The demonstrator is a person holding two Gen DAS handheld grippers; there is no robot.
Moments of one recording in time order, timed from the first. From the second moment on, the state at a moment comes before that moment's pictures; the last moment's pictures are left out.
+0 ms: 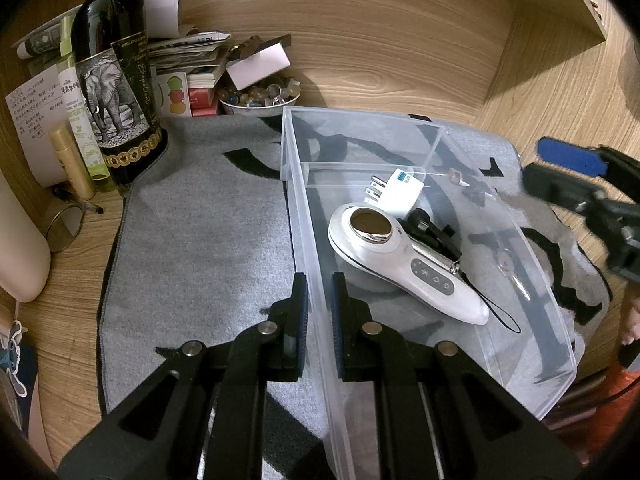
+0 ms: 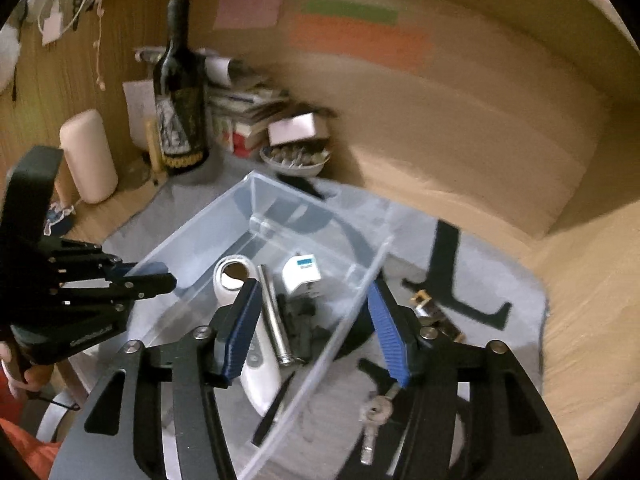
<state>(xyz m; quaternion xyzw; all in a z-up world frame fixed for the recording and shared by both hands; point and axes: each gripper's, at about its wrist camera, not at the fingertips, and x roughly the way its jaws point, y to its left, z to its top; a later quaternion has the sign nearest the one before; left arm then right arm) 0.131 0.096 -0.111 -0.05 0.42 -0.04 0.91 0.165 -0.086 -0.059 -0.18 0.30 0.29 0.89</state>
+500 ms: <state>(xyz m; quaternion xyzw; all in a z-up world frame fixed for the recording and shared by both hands) 0.131 0.095 -0.112 -0.05 0.42 -0.04 0.91 0.168 -0.149 -0.101 -0.12 0.37 0.22 0.89</state>
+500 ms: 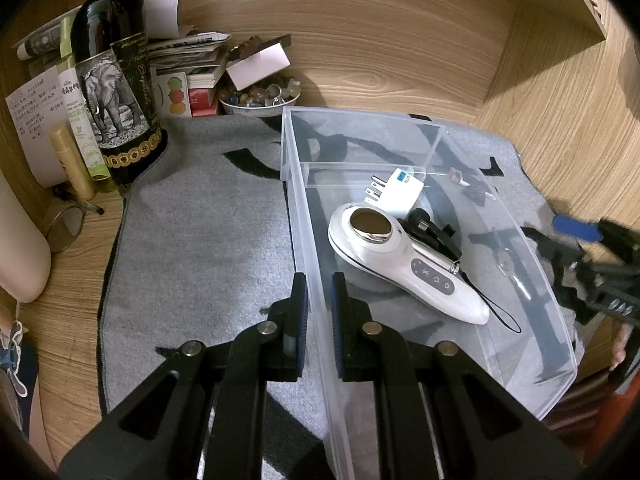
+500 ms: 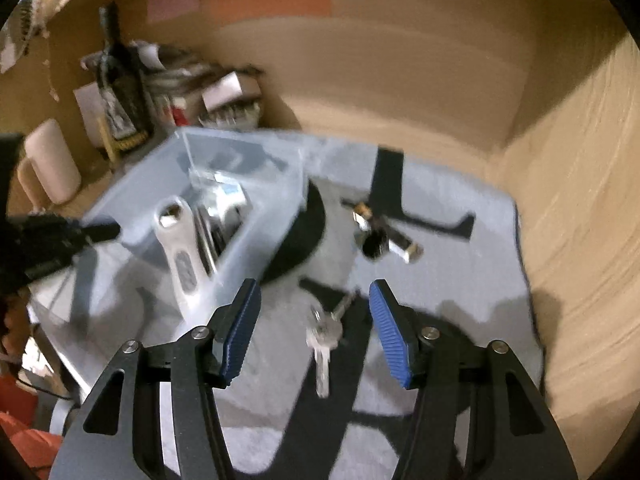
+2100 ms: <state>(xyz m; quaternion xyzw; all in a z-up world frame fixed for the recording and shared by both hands) 0.132 0.097 -0.111 -0.05 0.41 -0.04 0.91 0.186 -0.150 -0.118 -0.11 0.39 0.22 0.88</state>
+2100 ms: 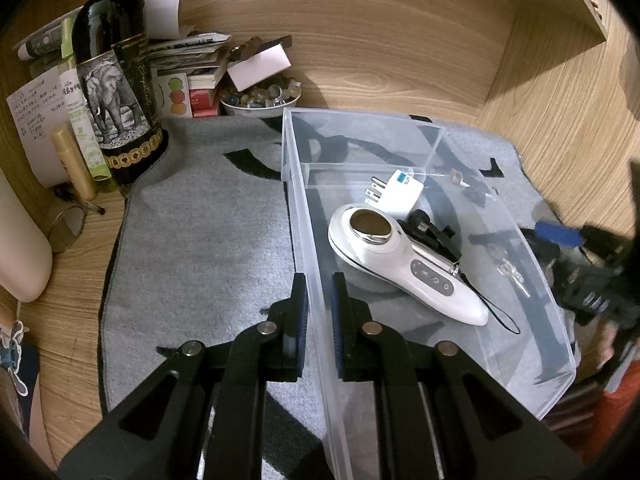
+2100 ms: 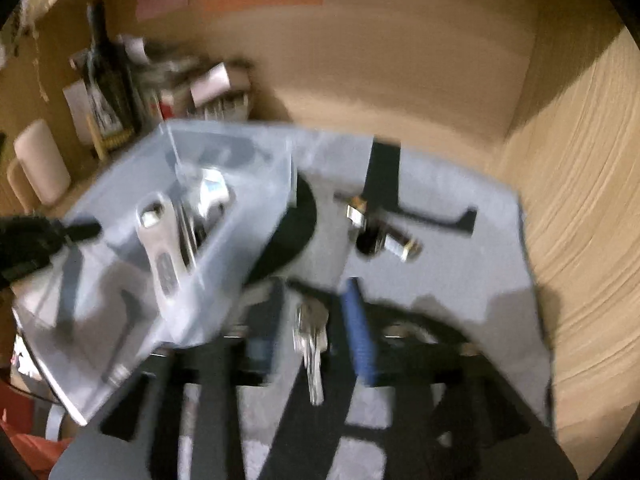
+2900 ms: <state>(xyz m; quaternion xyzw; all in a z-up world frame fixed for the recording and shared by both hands) 0.131 0.097 -0.110 -0.05 0.41 -0.04 0.91 0.180 -0.150 -0.113 -0.10 0.37 0.23 0.90</state>
